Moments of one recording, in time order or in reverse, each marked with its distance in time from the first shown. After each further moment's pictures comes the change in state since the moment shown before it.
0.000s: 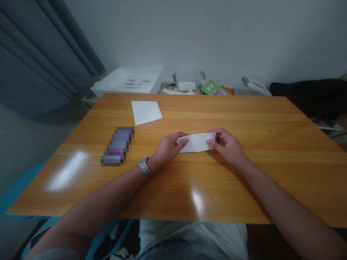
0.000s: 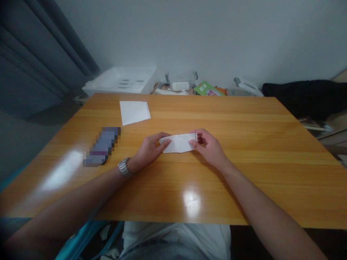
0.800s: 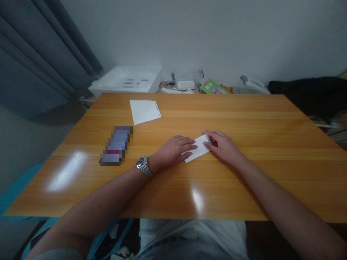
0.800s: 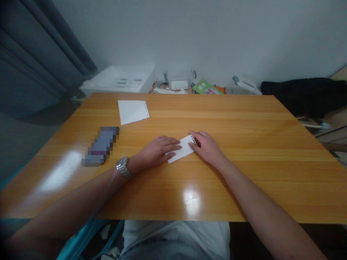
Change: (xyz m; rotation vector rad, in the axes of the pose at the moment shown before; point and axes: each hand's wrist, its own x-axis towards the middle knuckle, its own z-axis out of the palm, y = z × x) left_hand 0.001 -0.007 0.007 0.323 -0.295 0.499; right_hand 0.007 0.010 -0.004 -0.558 -0.135 -0.146
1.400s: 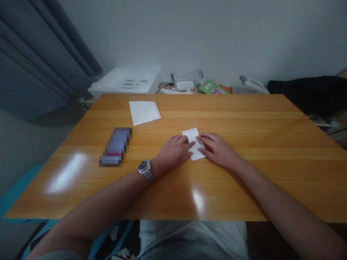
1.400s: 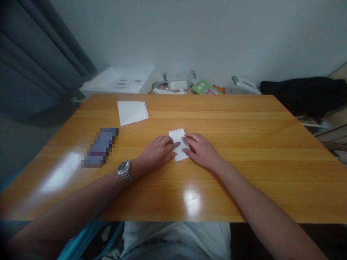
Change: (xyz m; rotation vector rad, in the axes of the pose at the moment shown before) left_hand 0.004 0.019 0.000 0.258 -0.017 -0.157; right_hand -0.004 -0.015 0.002 -0.096 -0.051 -0.233
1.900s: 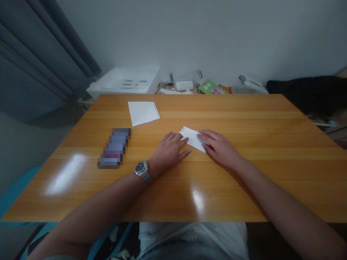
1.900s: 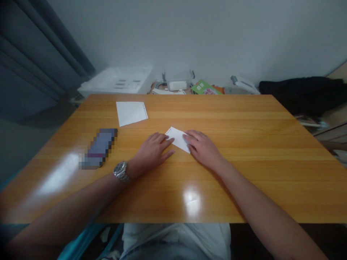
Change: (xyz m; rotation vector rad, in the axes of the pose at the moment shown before) left_hand -0.002 -0.005 -0.006 0.056 0.024 -0.122; right_hand 0.000 0.006 -0.001 -0.090 0.028 -0.007
